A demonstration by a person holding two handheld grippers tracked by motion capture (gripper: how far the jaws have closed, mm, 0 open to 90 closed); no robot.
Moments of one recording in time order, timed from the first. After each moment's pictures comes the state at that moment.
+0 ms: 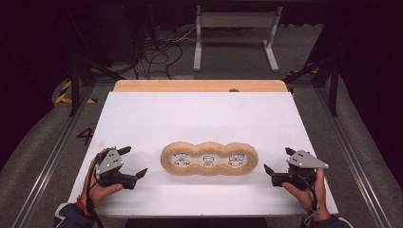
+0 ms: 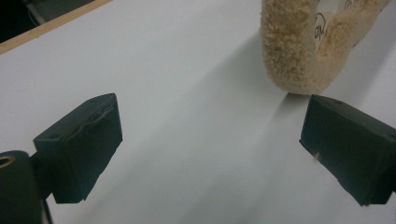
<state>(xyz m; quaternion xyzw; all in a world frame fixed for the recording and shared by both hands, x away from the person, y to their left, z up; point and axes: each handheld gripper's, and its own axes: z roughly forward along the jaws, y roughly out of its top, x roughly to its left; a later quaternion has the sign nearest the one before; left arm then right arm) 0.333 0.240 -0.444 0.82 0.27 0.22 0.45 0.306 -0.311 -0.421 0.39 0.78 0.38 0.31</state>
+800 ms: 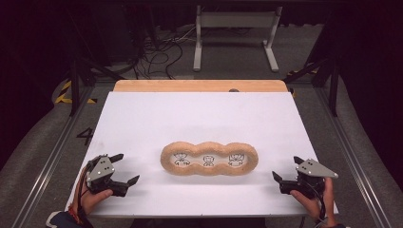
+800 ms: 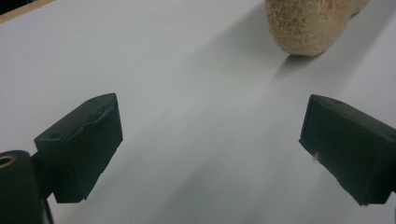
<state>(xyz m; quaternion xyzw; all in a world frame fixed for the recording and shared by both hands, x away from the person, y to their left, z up) 0.319 0.266 -0.459 0.83 0.28 0.20 0.44 0.288 -0.337 -0.441 0.42 0.77 0.37 0.31</state>
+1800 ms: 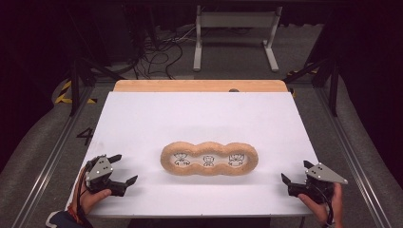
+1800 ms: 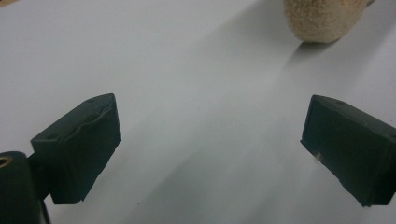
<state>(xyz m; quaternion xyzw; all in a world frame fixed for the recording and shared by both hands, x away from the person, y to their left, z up) 0.323 0.271 -0.466 0.83 0.29 0.20 0.44 0.280 -0.360 -0.452 0.45 0.75 0.37 0.33</state>
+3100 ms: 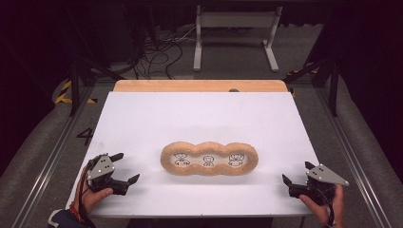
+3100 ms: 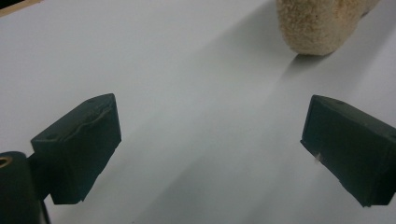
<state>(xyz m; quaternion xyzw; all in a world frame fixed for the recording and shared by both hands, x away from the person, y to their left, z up) 0.326 0.263 -0.463 0.83 0.29 0.20 0.44 0.276 -0.362 -0.452 0.45 0.75 0.36 0.33</state>
